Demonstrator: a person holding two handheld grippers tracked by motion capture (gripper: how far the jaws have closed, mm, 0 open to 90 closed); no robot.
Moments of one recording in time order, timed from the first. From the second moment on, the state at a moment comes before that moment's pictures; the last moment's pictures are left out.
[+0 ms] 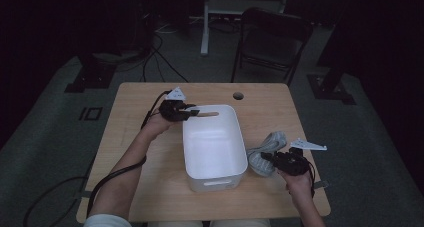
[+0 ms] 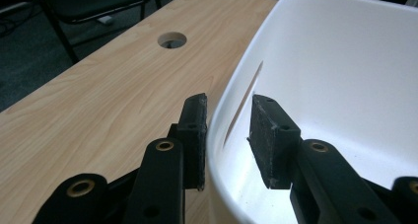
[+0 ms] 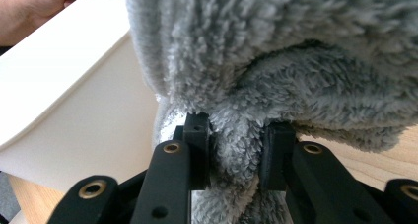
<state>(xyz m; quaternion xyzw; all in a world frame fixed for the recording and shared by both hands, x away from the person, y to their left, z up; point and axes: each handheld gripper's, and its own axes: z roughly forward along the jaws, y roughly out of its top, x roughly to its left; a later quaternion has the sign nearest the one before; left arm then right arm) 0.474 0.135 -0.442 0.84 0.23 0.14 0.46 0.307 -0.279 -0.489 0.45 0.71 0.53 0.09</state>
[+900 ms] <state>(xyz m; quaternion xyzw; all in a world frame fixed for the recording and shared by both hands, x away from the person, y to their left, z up) 0.456 0.172 -0.435 0.82 0.27 0.15 0.47 0.307 -0.281 -0.485 0.46 0.71 0.53 0.10</state>
